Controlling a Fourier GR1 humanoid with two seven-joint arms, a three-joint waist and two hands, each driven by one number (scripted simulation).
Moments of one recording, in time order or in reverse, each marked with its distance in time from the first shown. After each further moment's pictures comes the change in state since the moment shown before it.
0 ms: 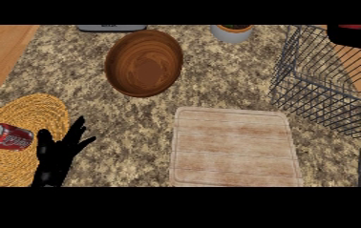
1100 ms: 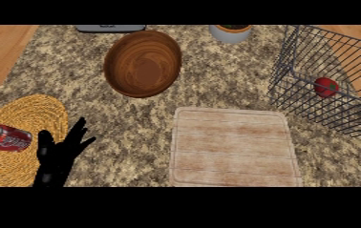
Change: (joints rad) left arm 0.017 -0.029 0.010 -0.036 -0.018 -0.006 0.029; right arm 0.216 -0.168 -0.051 -0.010 -0.027 0.009 -0.110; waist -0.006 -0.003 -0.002
